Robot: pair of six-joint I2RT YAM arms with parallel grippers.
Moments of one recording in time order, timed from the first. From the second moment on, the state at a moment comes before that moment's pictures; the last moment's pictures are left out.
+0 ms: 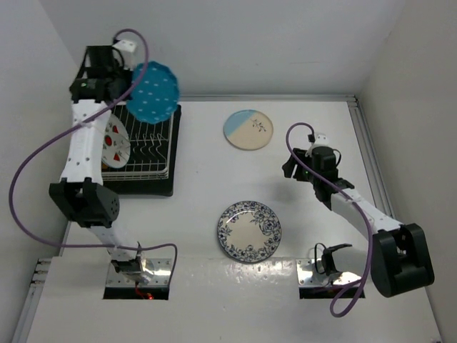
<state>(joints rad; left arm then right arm) -0.01 1.74 2.00 -0.81 0.01 0.25 0.21 1.20 0.53 0.10 -0.02 0.33</state>
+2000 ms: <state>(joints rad) 0.24 1.43 1.46 -0.57 -0.62 0.41 0.37 1.18 0.68 -0.09 0.21 0.28</state>
